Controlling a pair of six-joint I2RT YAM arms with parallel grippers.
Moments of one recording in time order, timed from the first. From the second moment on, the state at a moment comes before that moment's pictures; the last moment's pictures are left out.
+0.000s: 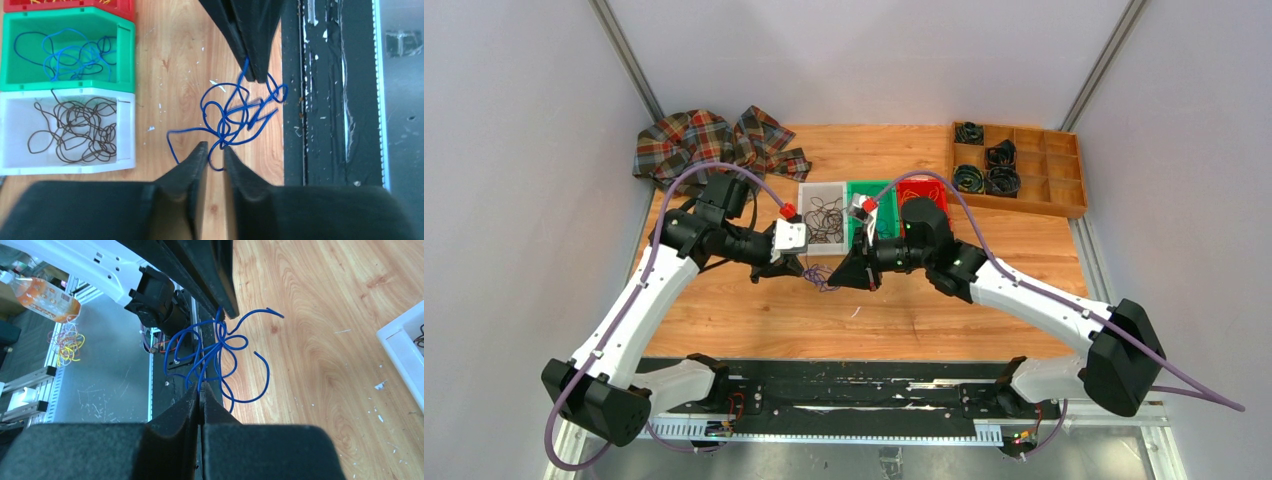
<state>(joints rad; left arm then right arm) -0.37 1.13 1.20 -1.09 0.85 0.98 0.84 1.30 0.94 0.06 -0.73 0.24</state>
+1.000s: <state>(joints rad) -0.38 1.08 1.48 -1.12 0.40 0.86 0.71 1.14 0.69 -0.07 -0.27 0.27</state>
